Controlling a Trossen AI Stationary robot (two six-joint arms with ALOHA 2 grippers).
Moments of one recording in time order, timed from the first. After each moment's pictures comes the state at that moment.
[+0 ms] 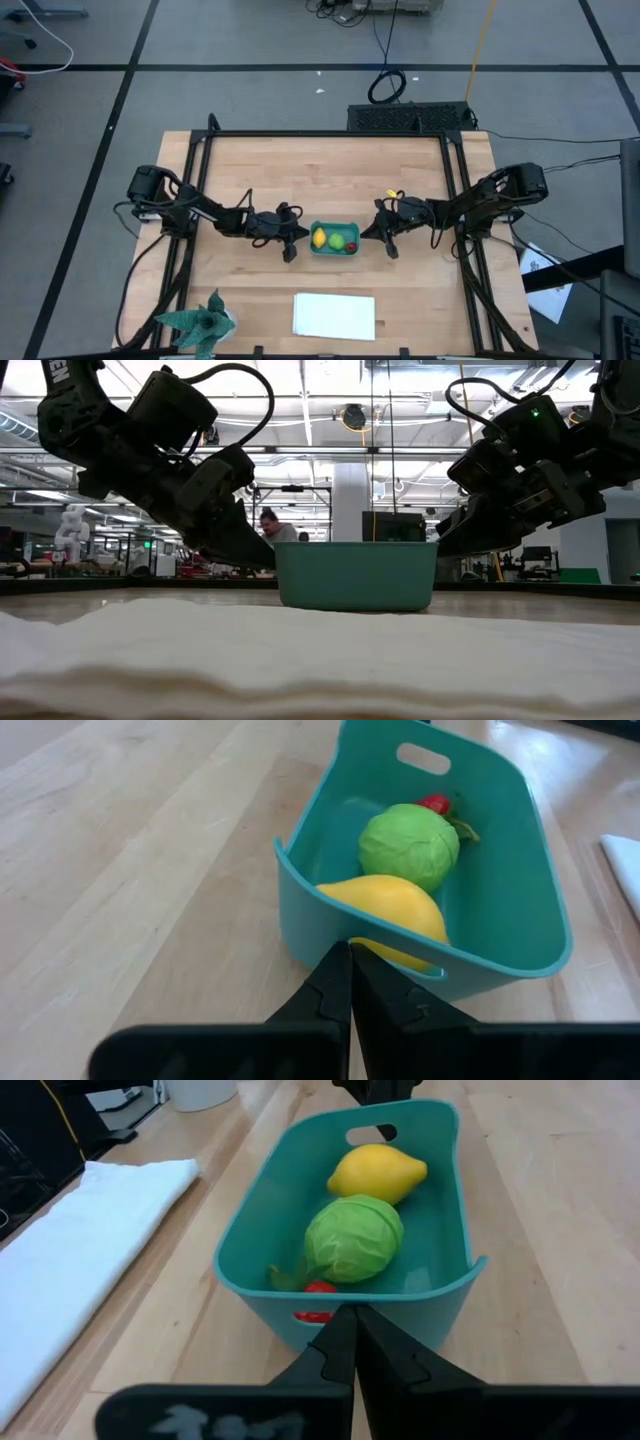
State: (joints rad) left arm -0.12 1.71 0.51 0.70 -0.16 -0.32; right arm -0.03 1.54 0.22 0.90 -0.23 0.09
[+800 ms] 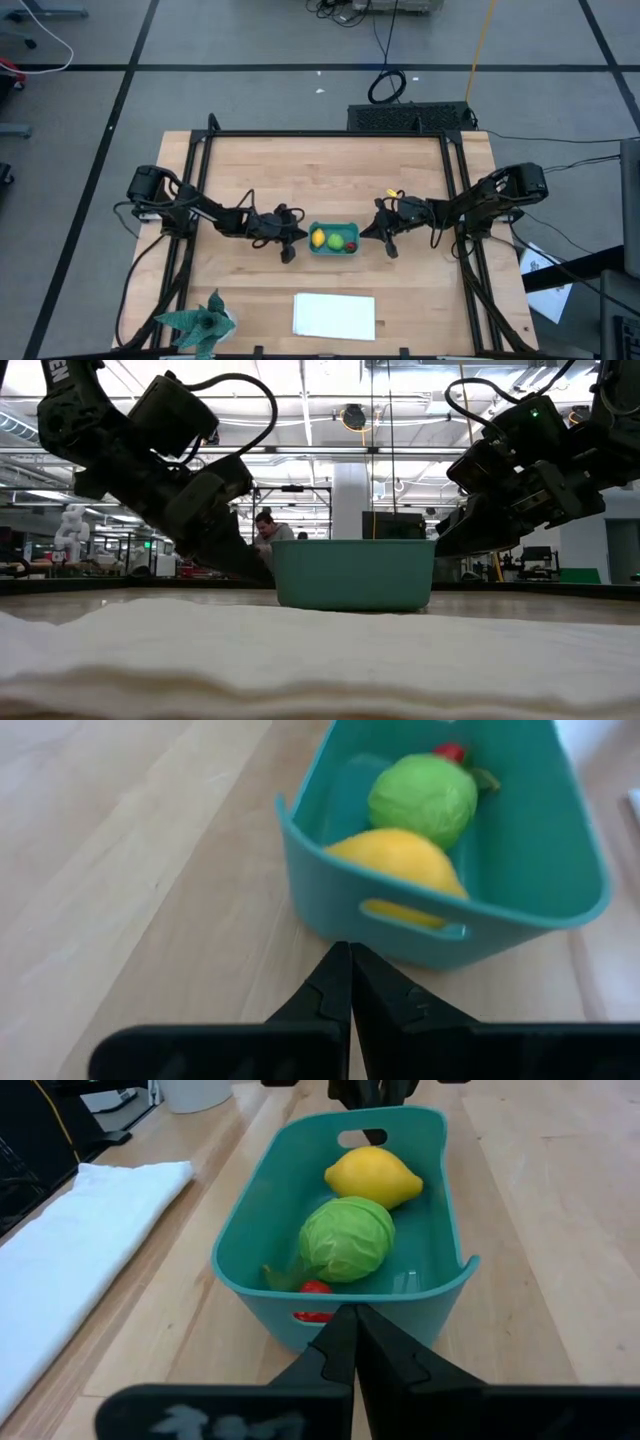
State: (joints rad) left arm -0.12 1.71 0.51 0.61 -0.15 -0.32; right arm -0.03 1.54 0.22 0.90 -0.23 0.08
